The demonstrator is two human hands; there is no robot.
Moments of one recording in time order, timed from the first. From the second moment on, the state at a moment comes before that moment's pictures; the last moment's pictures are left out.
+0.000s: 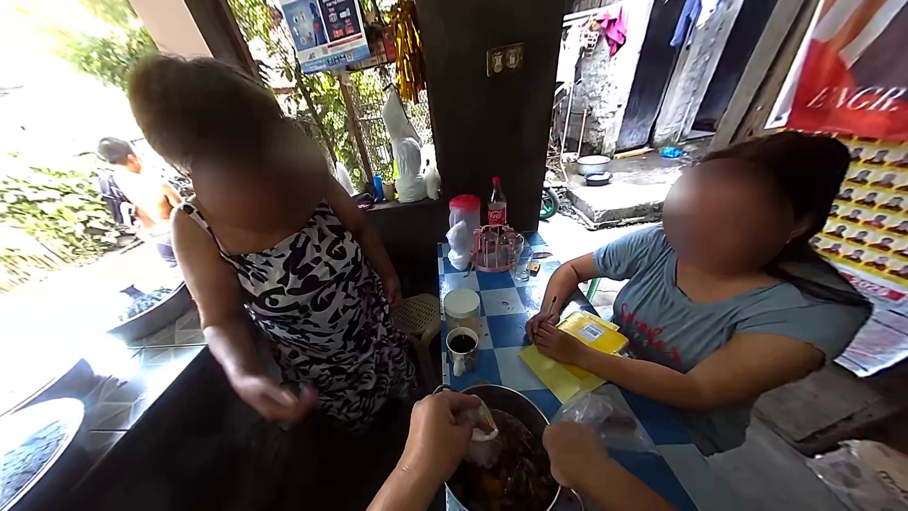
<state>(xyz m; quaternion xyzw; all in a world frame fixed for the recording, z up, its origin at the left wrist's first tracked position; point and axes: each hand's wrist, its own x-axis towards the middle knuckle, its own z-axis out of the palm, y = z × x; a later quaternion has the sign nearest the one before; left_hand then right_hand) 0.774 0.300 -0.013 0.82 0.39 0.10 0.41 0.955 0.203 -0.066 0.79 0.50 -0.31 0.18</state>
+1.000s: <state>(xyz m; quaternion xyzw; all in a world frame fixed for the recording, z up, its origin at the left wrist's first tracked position) 0.768 0.293 0.076 0.94 0.21 0.13 0.23 0.952 0.204 0.012 0.51 0.52 -0.51 -0.45</state>
